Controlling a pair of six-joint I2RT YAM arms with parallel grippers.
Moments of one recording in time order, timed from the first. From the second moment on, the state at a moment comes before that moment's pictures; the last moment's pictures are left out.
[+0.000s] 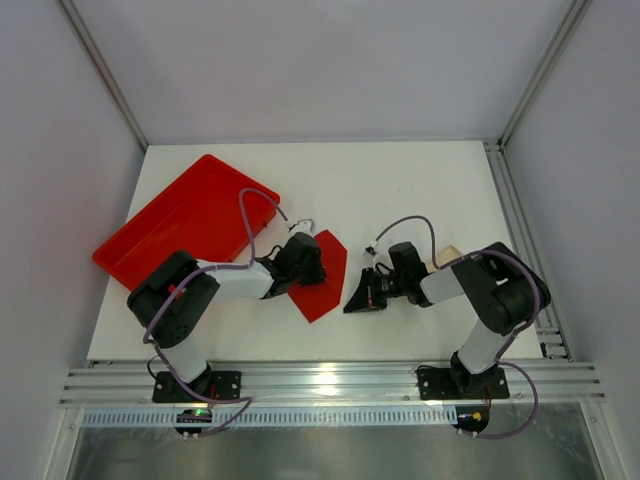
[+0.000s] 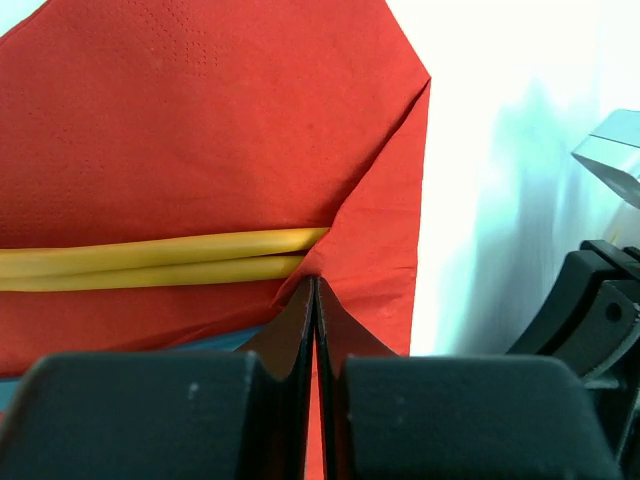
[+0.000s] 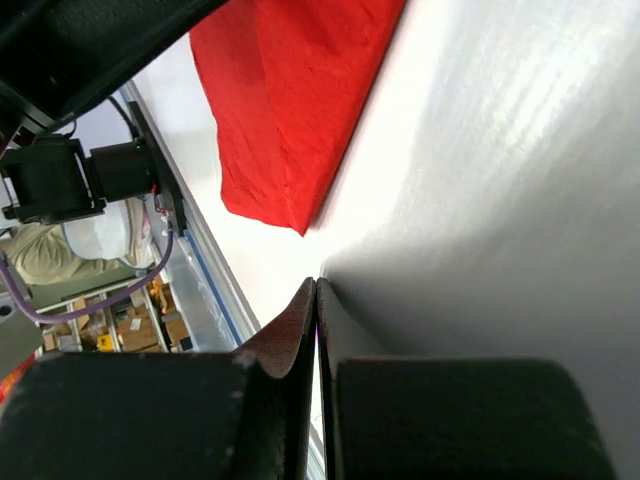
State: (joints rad) left arm -0.78 1.71 0.79 0.17 -0.10 -0.76; right arm 0.47 1.73 0.46 0.46 -0.84 0.70
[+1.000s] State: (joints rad) left arm -0.78 1.71 0.79 0.17 -0.10 -0.76; right arm 0.47 1.84 0.69 0.34 -0.78 0.65
